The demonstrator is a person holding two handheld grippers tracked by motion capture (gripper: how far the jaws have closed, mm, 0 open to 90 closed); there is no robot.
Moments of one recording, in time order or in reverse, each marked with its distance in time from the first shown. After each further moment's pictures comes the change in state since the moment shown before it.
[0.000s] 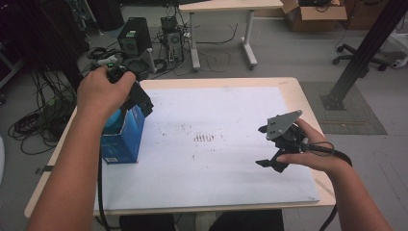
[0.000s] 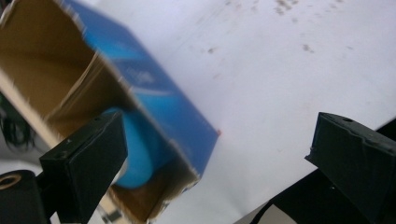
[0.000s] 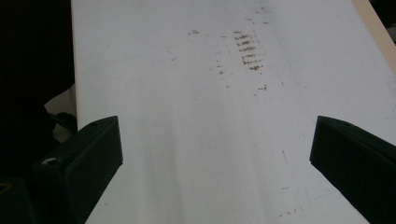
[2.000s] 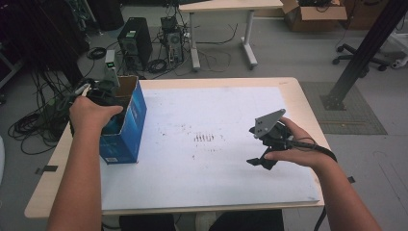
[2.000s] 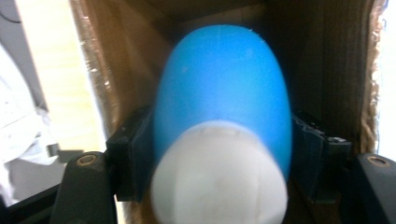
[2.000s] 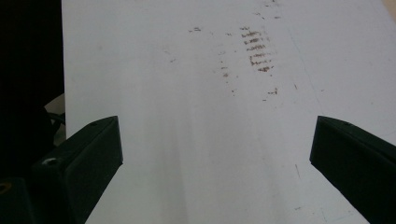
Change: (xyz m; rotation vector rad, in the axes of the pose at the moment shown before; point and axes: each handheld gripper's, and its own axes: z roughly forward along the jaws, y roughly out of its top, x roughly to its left) left arm 0.094 -0.060 0.107 0.172 0.043 -0.665; right arm -0.010 0.005 0.033 0.019 0.042 0.010
